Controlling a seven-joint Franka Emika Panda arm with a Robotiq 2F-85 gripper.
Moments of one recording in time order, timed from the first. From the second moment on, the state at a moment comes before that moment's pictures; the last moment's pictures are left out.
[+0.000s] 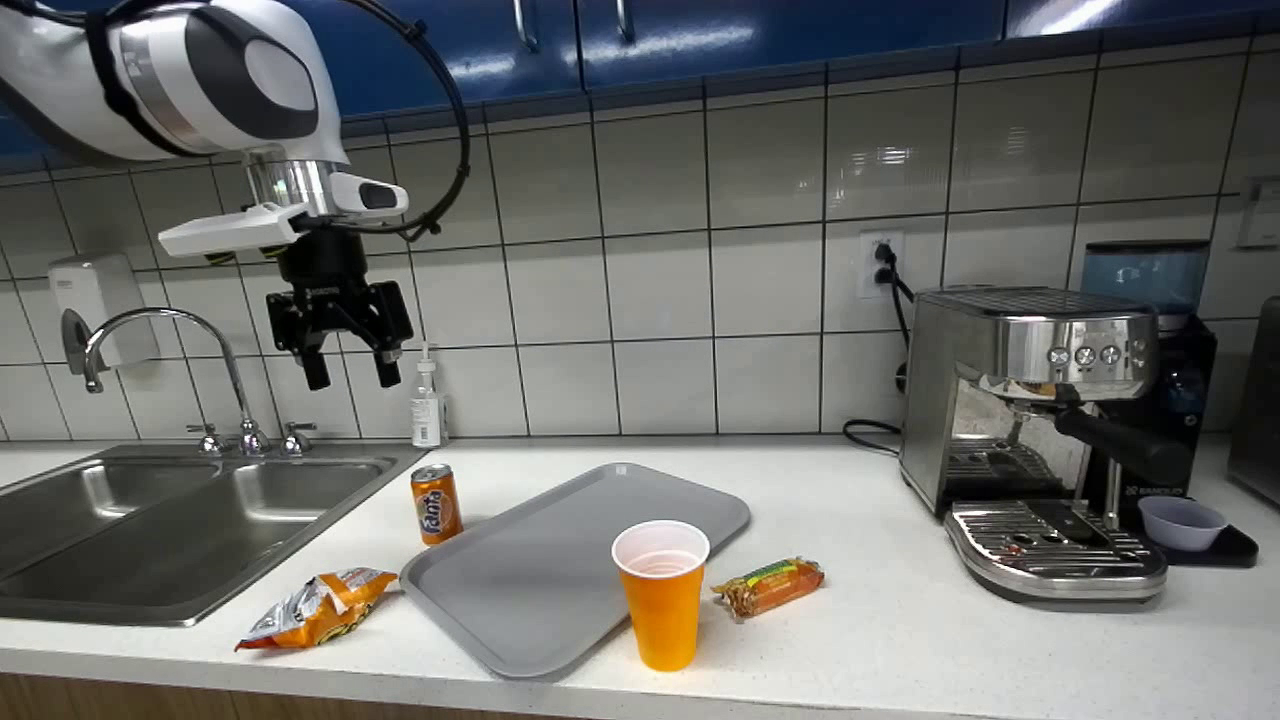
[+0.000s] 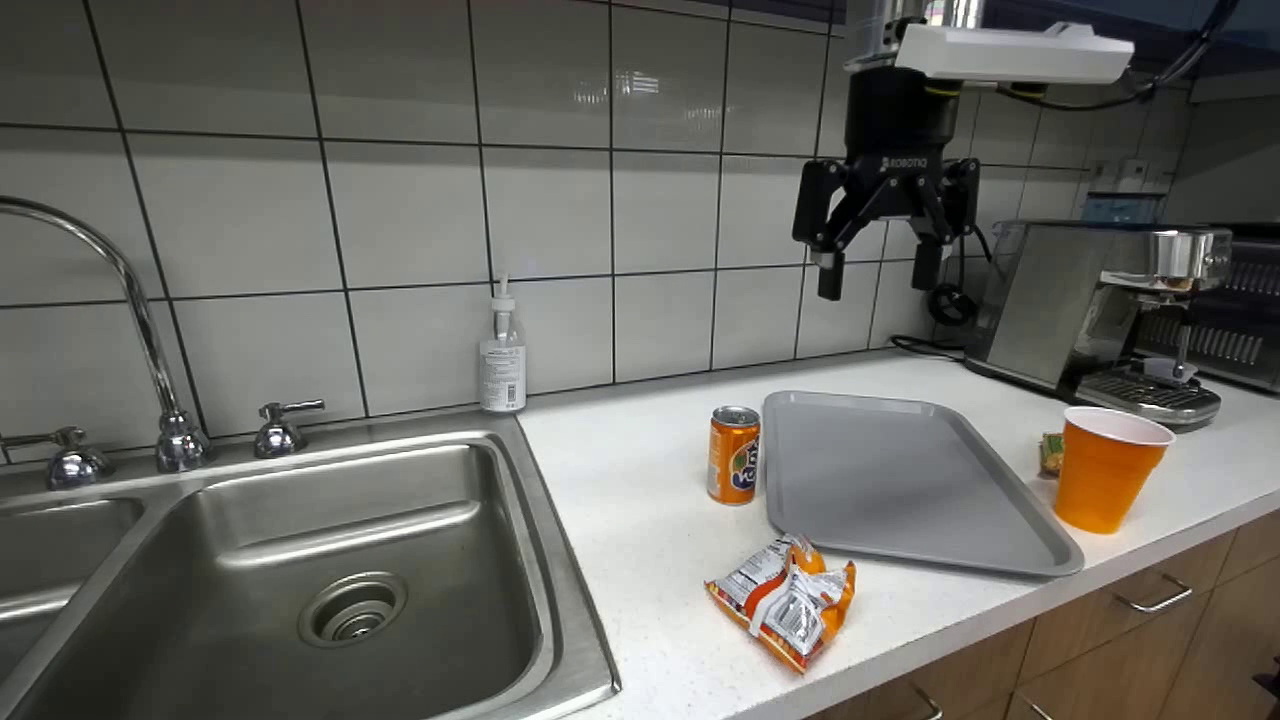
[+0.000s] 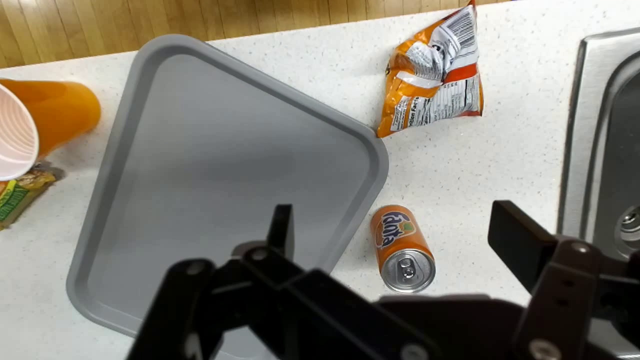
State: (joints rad) arm 0.07 -0.25 0.12 -2.45 -0.02 2.21 0.19
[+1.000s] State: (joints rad) arm 0.07 -0.07 0.12 -2.33 -0.04 2.25 0.29
